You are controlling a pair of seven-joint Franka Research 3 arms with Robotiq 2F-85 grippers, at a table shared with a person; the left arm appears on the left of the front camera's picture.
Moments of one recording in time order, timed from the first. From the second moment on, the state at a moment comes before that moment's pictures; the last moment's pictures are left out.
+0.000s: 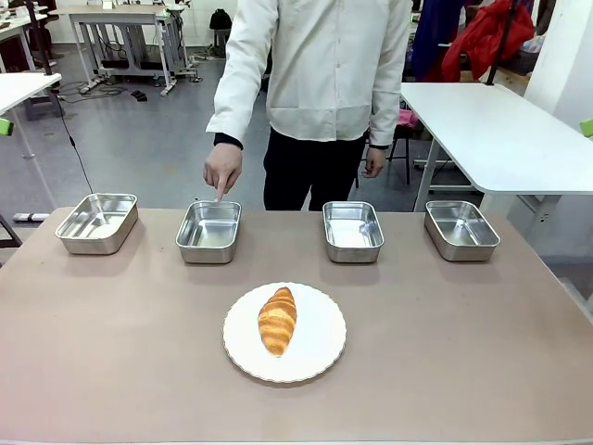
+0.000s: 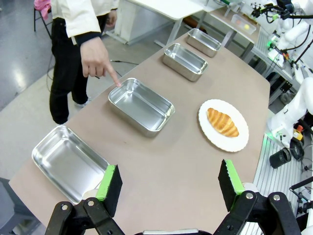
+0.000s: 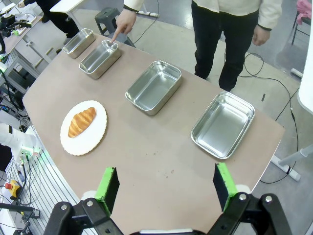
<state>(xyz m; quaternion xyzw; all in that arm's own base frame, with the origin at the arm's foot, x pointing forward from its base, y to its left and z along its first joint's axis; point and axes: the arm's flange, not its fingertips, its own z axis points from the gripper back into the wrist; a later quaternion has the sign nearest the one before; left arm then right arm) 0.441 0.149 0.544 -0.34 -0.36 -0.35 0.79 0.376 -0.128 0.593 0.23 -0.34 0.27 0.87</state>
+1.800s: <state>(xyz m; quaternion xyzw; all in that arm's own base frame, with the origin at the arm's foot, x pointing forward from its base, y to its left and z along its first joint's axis) 0.410 -0.003 0.628 -0.22 -0.24 -0.24 0.91 0.376 -0.128 0.593 0.23 -0.34 0.27 0.87</state>
